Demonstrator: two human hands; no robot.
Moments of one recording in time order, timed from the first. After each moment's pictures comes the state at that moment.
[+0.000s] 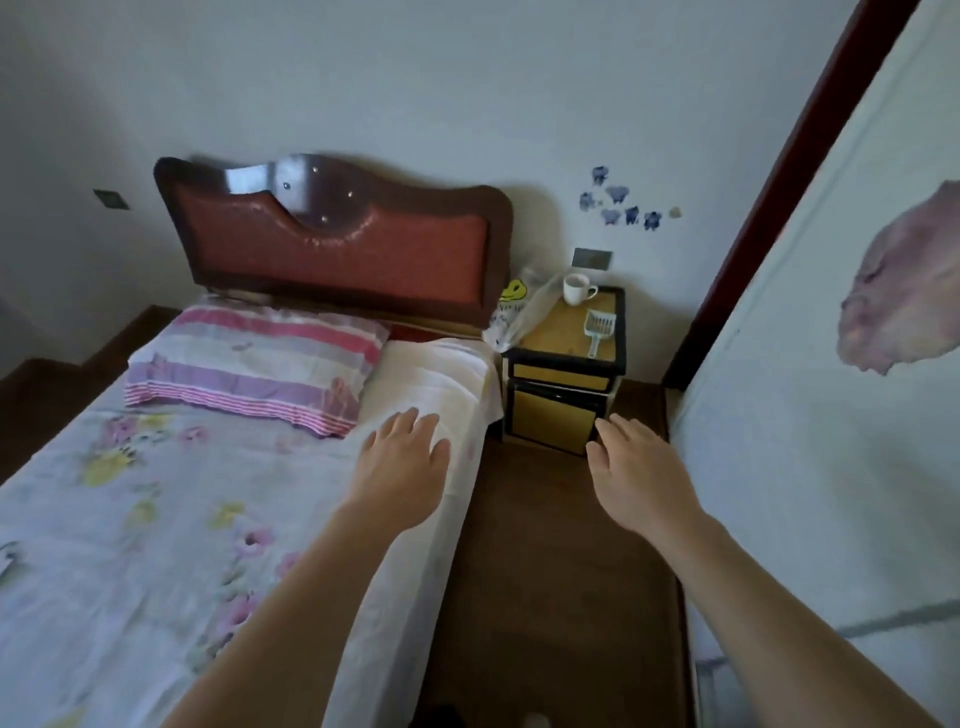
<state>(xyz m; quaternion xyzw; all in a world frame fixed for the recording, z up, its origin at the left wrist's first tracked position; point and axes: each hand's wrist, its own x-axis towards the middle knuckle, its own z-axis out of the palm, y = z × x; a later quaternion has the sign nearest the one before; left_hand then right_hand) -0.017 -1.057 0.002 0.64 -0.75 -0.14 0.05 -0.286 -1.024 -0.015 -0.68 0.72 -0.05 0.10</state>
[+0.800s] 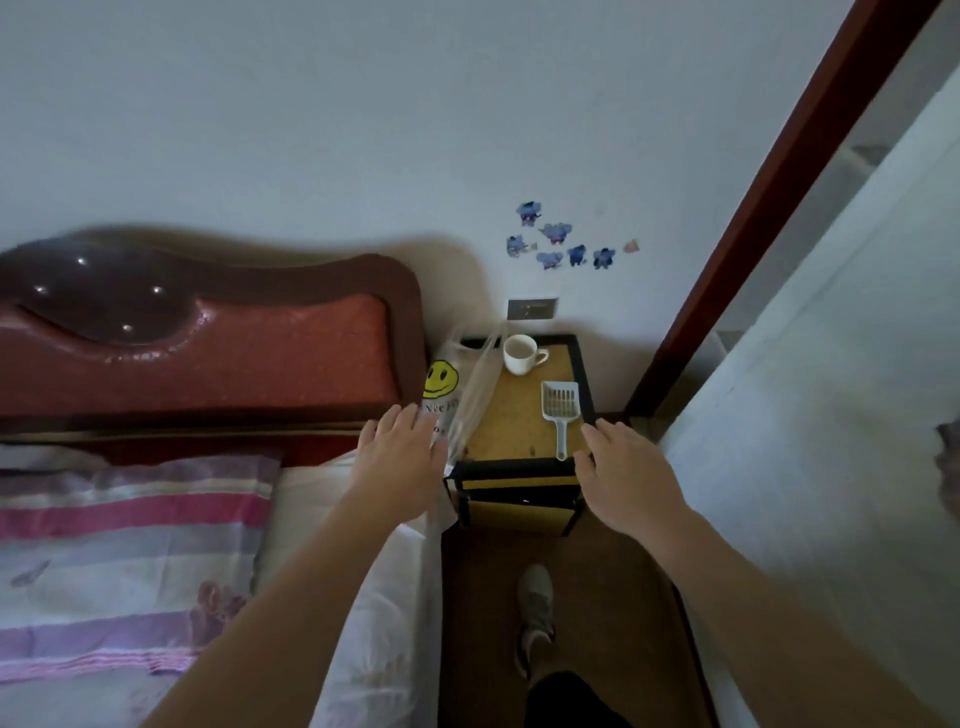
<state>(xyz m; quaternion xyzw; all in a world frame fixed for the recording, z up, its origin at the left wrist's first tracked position) -0.149 -1.517 -0.047 0.52 -0.85 -0.12 -0.01 -0.393 -1.410 -0.061 -0.61 0.79 -0.06 0.09</state>
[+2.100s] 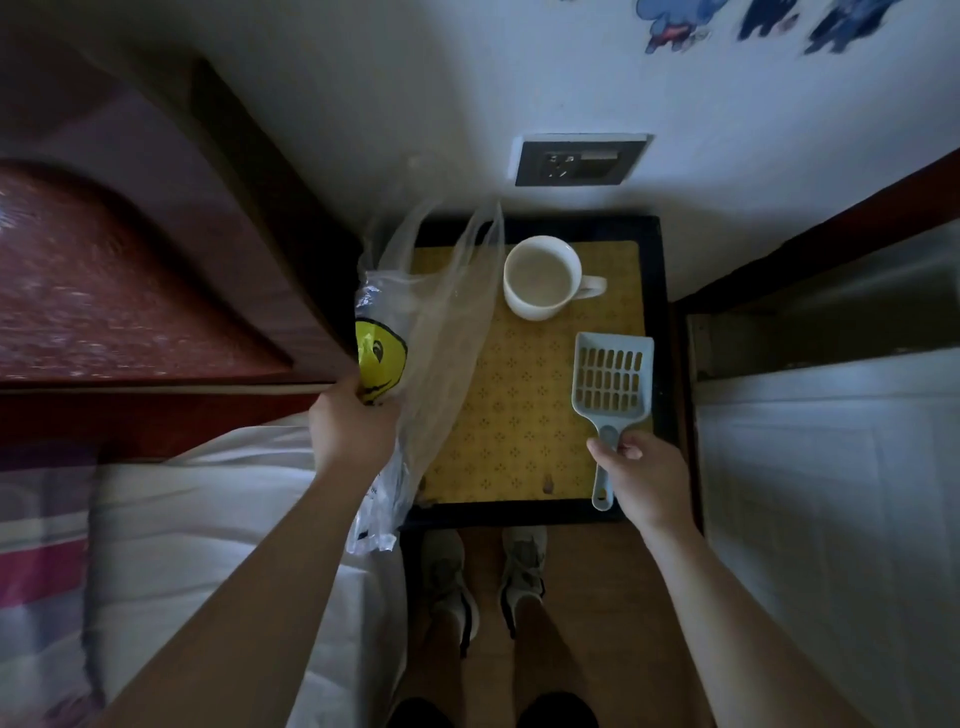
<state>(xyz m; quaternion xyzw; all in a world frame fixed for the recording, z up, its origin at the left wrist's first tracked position) -0.264 -1.790 -0.394 0.75 -0.55 -0.35 0.08 -0.517 -1.637 -0.413 -0.23 0.86 -0.23 0.40</state>
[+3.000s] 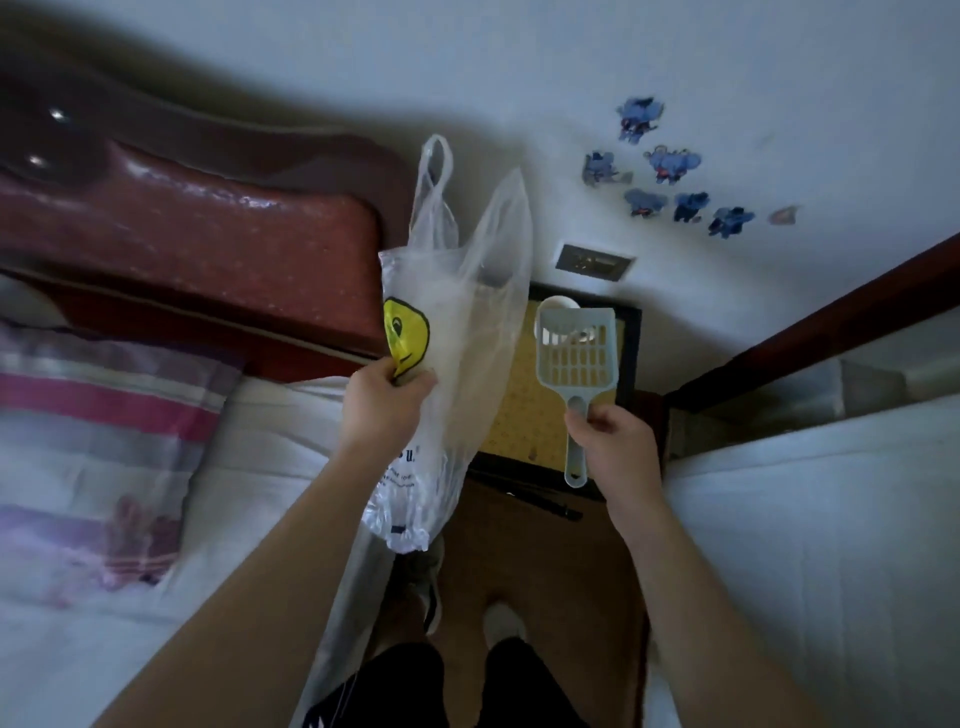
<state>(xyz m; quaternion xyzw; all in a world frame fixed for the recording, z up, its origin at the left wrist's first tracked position) -0.242 -1.670 -0.166 0.74 -0.44 -0.44 0.27 -0.466 -1.602 -0.170 -0.28 0.75 -0.36 0.48</state>
